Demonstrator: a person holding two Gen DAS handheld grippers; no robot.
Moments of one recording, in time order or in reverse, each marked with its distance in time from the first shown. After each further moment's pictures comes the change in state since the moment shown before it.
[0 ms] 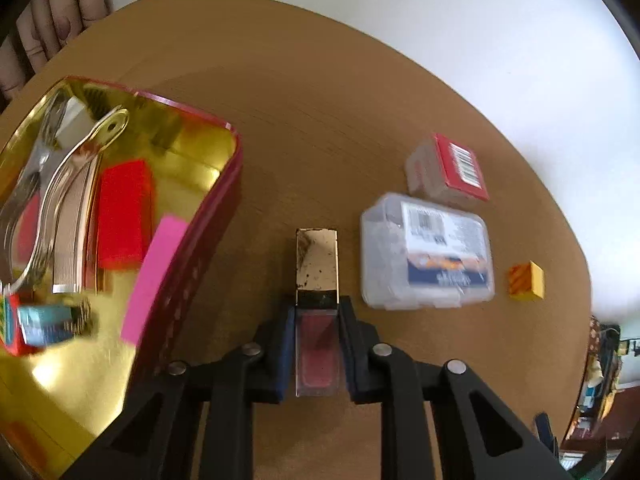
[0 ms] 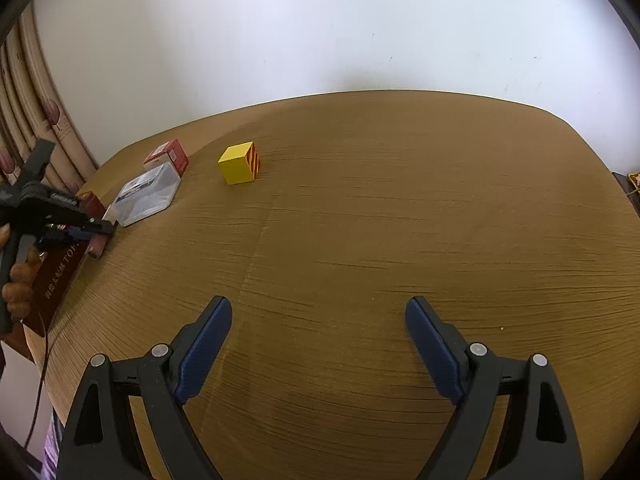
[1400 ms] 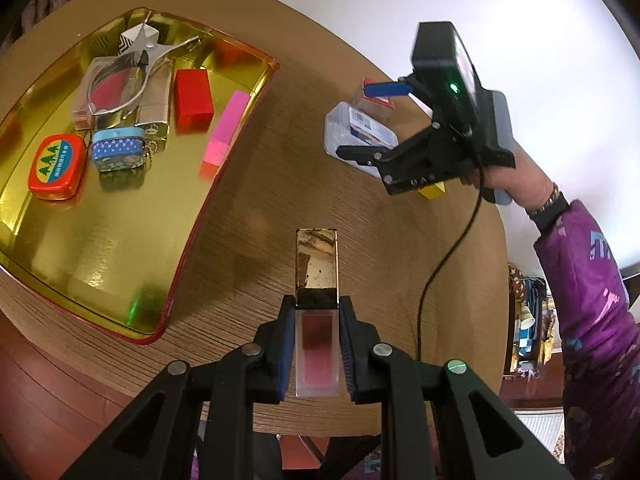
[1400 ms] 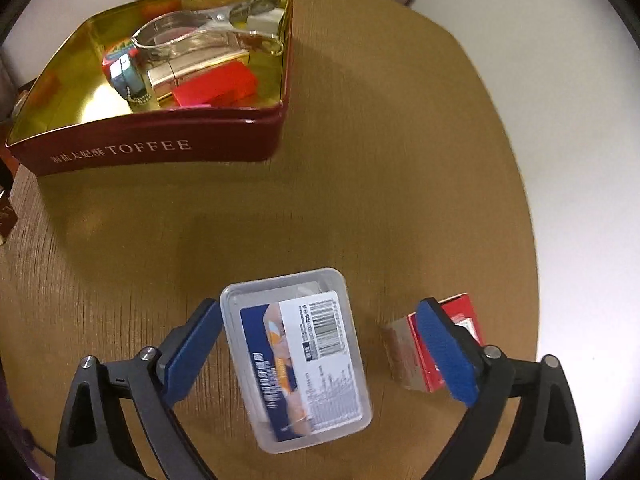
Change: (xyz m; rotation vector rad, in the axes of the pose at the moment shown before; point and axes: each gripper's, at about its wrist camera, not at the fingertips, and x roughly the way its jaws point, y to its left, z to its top) left arm -0.109 0.072 -0.099 0.015 0.074 -0.311; right arm 0.158 0.290 0.109 -1.405 0.371 0.338
